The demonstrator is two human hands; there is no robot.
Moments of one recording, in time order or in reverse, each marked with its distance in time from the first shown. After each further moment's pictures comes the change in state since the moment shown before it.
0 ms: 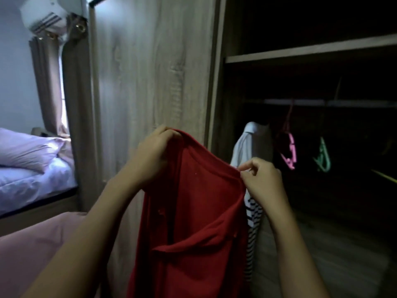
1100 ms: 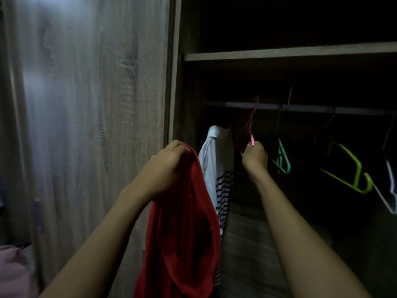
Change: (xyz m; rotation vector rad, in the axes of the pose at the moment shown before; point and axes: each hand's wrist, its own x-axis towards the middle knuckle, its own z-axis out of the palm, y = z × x) left_hand 0.068 0.073 0.105 -0.236 -0.200 0.123; right_hand 0.127 0.084 -0.062 -0.154 0.413 0.404
